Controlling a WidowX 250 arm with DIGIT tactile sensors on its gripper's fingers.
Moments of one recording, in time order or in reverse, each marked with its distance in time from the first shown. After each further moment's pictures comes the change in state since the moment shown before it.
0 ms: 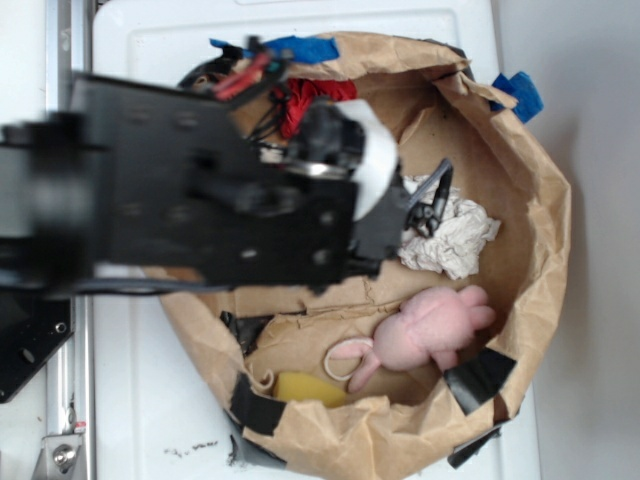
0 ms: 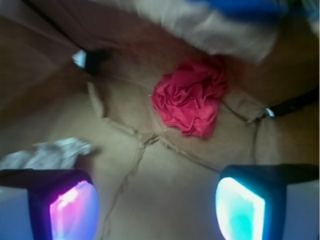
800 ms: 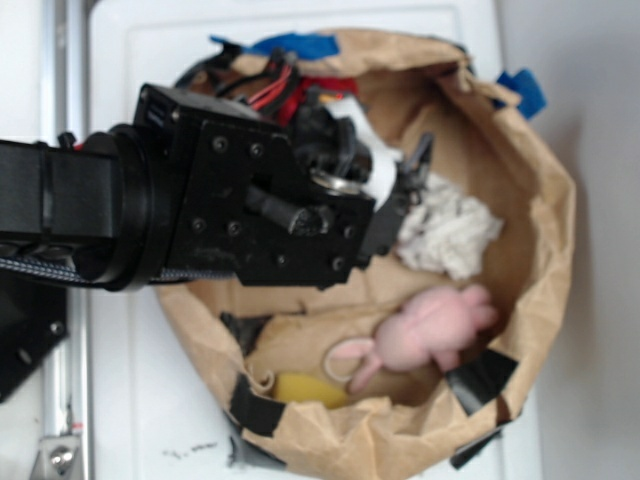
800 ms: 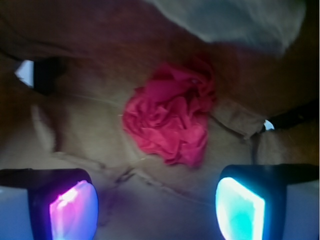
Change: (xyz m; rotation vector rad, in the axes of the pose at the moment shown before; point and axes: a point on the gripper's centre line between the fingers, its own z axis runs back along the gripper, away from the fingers) arm 0.005 0.014 -0.028 0.091 -0.093 0.075
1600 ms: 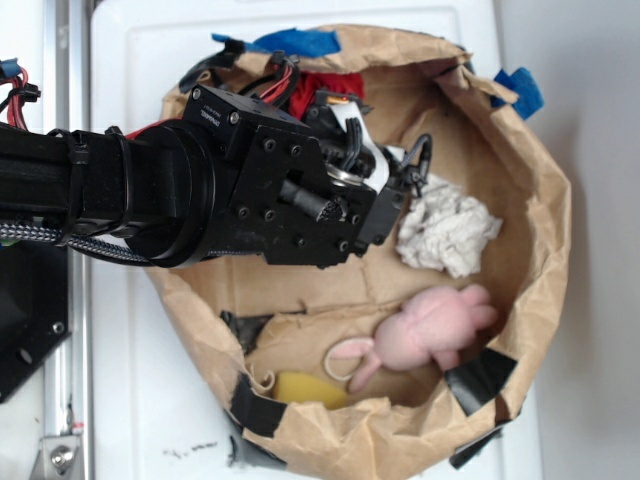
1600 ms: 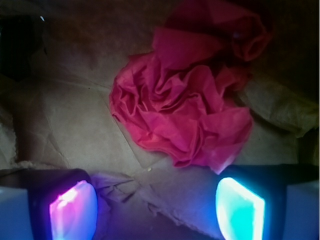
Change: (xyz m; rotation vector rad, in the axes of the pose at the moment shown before) arm 0.003 -0.007 -0.031 -0.027 -0.012 0.004
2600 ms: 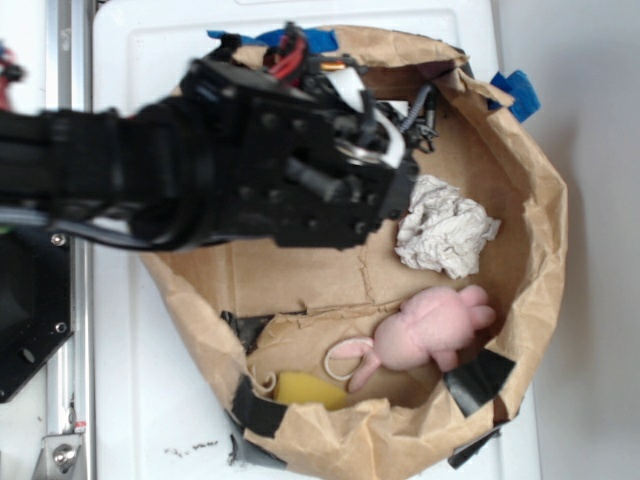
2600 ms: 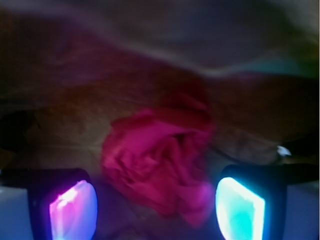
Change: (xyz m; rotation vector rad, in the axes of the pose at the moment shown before) arm 0.024 0.000 0.011 0.055 -0.080 0.151
